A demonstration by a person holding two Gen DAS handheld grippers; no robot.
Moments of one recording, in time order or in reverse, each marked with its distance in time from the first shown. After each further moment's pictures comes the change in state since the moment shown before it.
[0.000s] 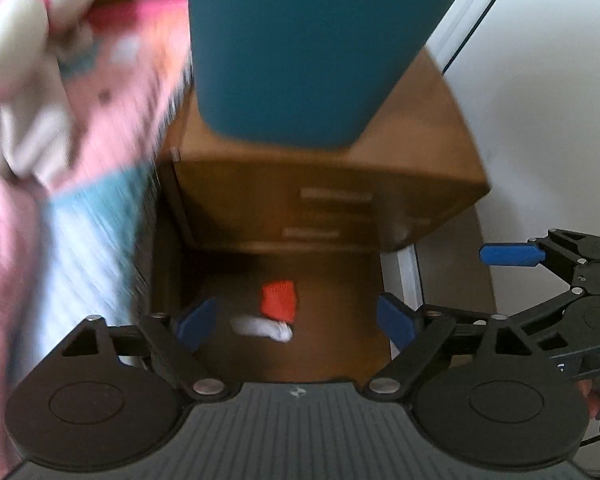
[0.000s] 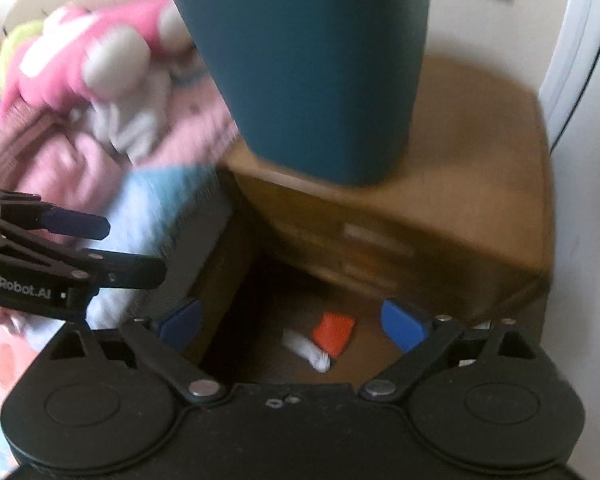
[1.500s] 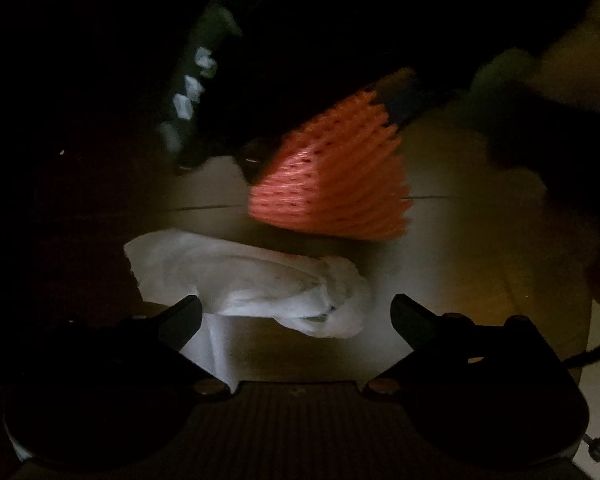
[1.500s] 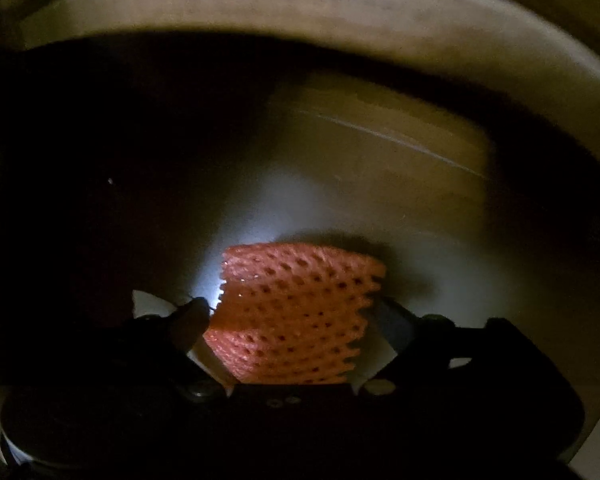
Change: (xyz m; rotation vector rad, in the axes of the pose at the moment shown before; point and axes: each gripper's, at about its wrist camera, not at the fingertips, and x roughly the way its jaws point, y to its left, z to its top) left arm 0.544 0.032 -0.150 0.030 0.277 0.151; right arm 0.563 -0.112 -0.126 0.079 0.418 0.043
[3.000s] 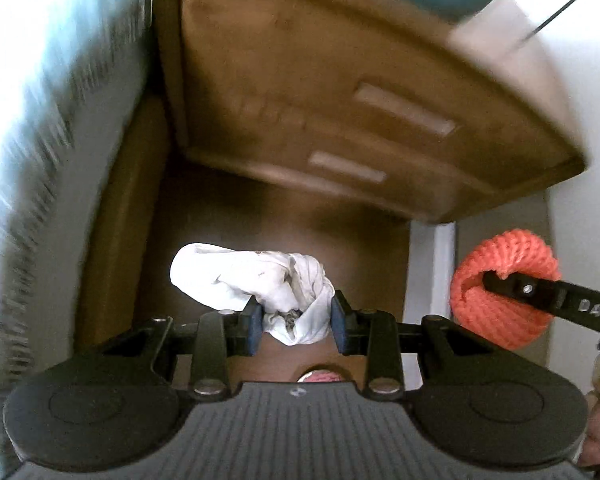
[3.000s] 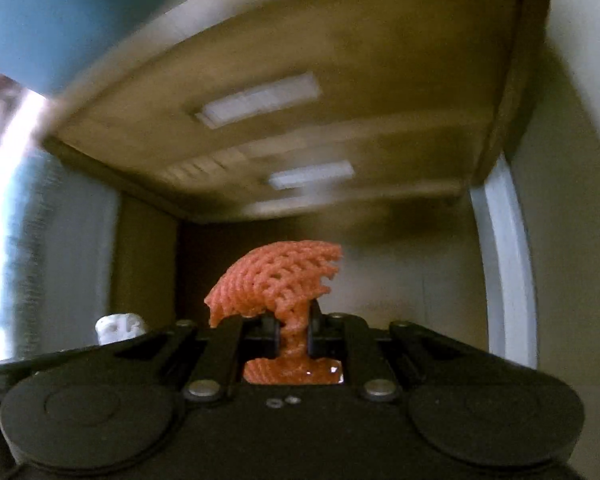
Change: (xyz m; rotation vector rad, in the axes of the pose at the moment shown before) left arm -0.415 0.047 -0.020 -0.217 -0.220 -0.155; right arm -0.394 0.017 -0.159 0.382 -0.399 0.099
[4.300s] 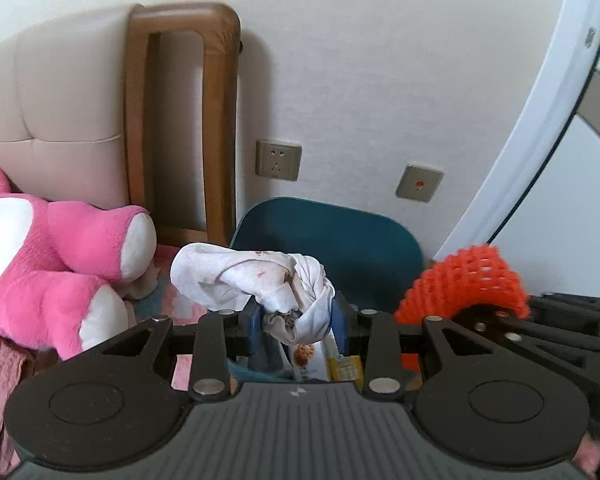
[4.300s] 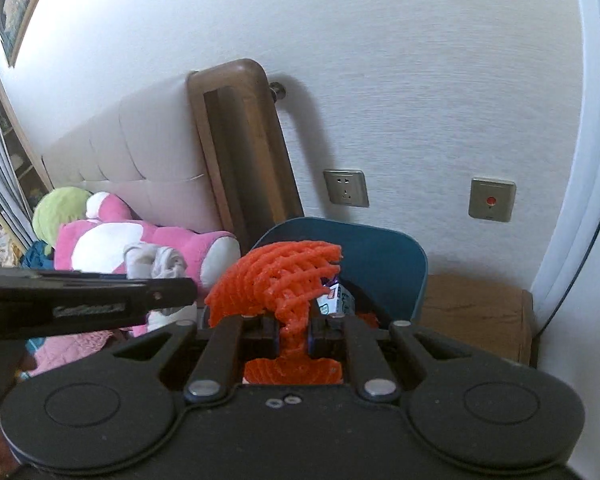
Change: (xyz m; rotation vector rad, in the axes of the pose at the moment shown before) left arm -0.365 -0.118 0.226 0.117 -0.460 0.107; right arm -0.327 0.210 0.237 -0.464 -0.383 0.177
